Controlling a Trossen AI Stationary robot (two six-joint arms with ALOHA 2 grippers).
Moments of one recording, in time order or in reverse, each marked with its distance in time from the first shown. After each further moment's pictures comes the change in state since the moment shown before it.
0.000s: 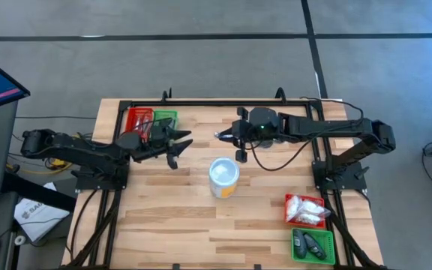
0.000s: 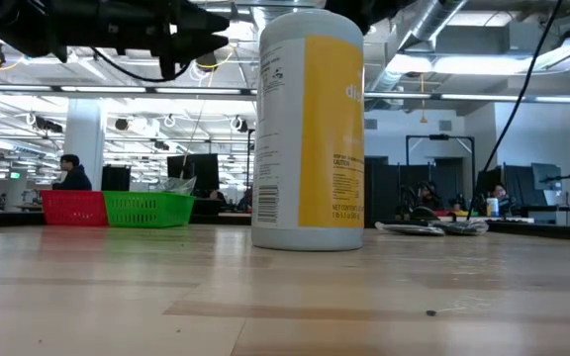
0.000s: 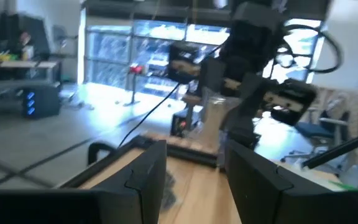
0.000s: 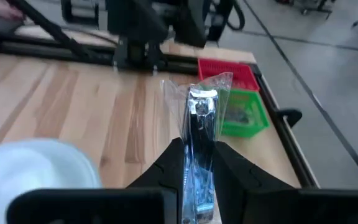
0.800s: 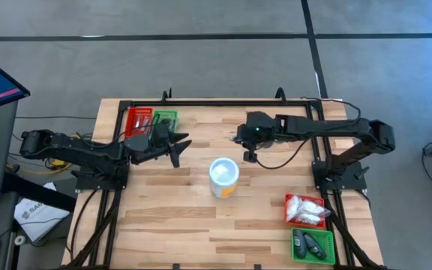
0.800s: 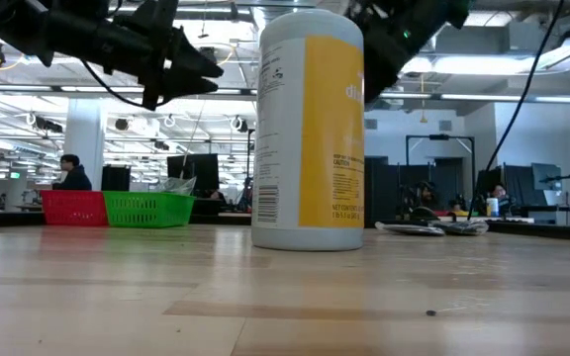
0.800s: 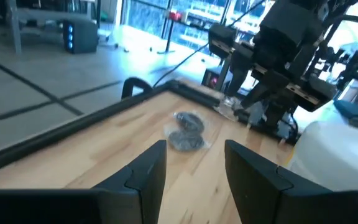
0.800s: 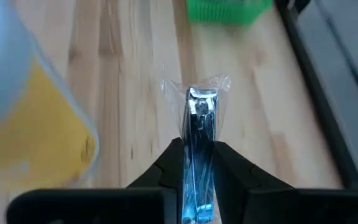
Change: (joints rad) left arm -0.001 -0.025 0.000 -0.283 -0.143 -0.194; right arm -0.067 -0.001 -0.105 -0.249 0.053 0.015
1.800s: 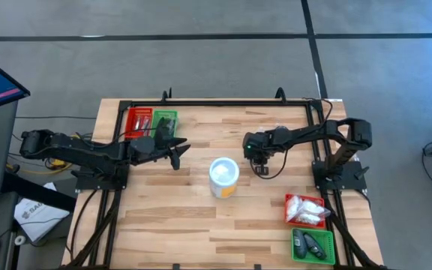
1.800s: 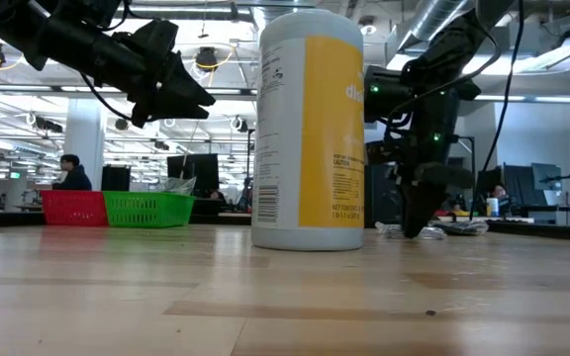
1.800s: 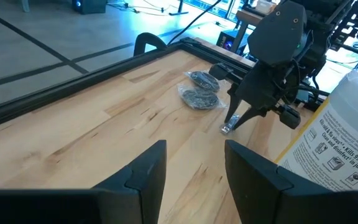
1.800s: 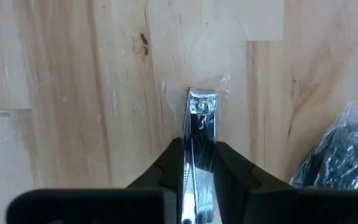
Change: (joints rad) left arm 0.000 0.001 0.001 -0.183 0.000 -0.080; right arm -0.033 0.239 -0.236 -0.059 0.002 -0.014
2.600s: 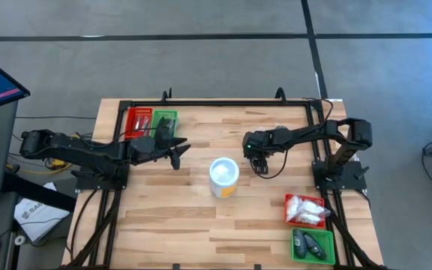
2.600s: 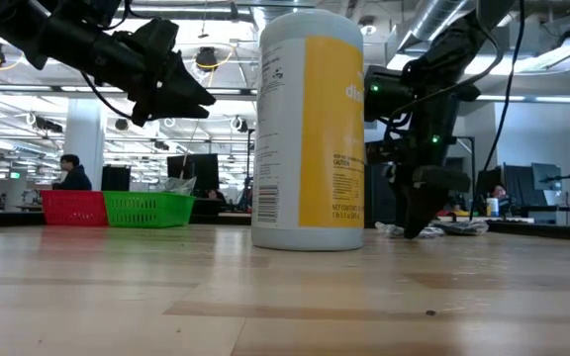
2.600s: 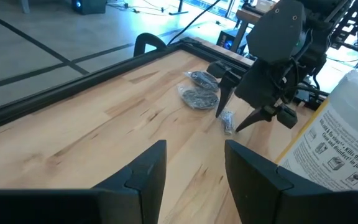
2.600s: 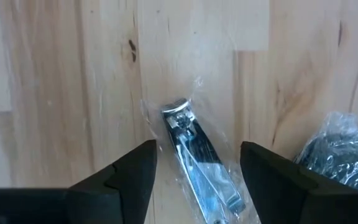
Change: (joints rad) left arm 0.000 0.000 0.007 -0.009 0.000 0.007; right arm 0.000 0.001 -0.006 0.039 0.031 -0.046
